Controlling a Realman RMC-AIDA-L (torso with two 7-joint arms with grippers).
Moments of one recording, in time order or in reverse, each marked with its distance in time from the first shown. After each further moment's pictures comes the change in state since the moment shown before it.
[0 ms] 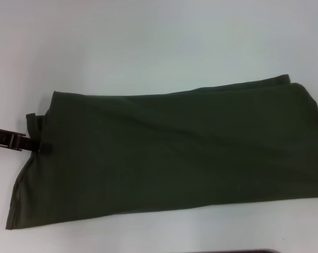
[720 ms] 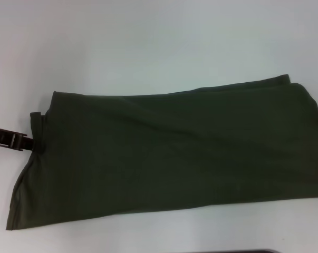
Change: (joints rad) left arm -0.001 -0.001 0.021 0.001 -0.001 -0.016 -0.003; right arm -0.007 -0.001 0.011 -0.001 0.003 -0.003 -0.001
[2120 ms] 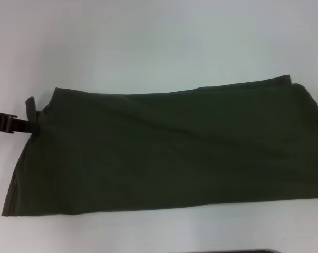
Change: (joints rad) left arm 0.012 0.013 -0.019 -0.097 -0.082 0.078 -0.003; right arm 0.018 0.012 -0.004 0.006 0.000 0.000 -0.002
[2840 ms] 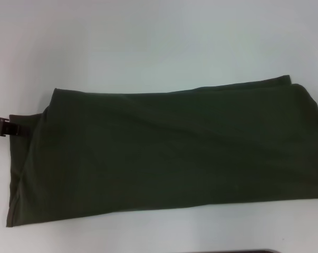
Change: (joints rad) left arm 0.012 0.020 0.006 0.009 0.013 -0.008 -0.015; right arm 0.011 -0.001 0.005 0.001 0.000 -0.007 0.003
